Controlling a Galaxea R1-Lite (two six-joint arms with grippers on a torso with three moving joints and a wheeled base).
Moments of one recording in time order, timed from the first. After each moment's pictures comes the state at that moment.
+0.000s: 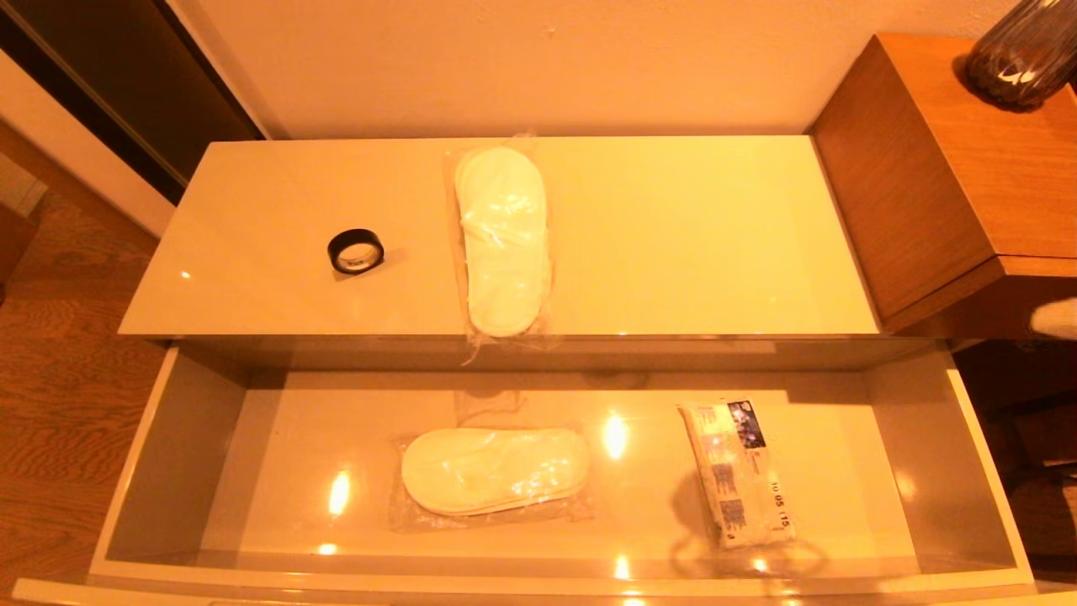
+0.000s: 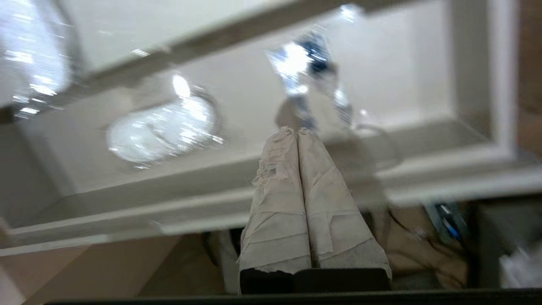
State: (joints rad) left arm 0.20 0.00 0.00 -0.01 0.00 -0.01; right arm 0.48 1.20 -1.39 0.78 -0.28 0.58
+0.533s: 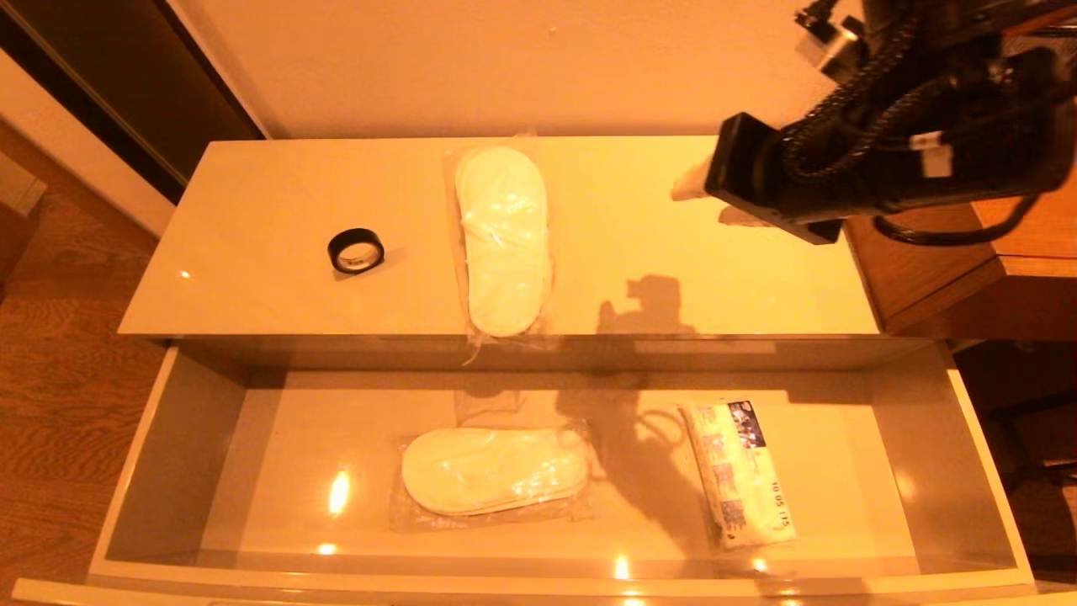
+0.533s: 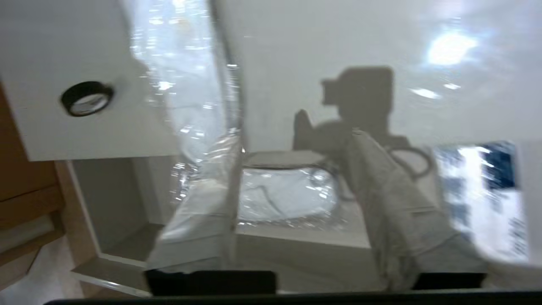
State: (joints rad) left arm 0.20 0.00 0.00 -0.01 0.00 -0.01; right arm 0.66 1.75 -1.80 0.45 -0.27 0.57
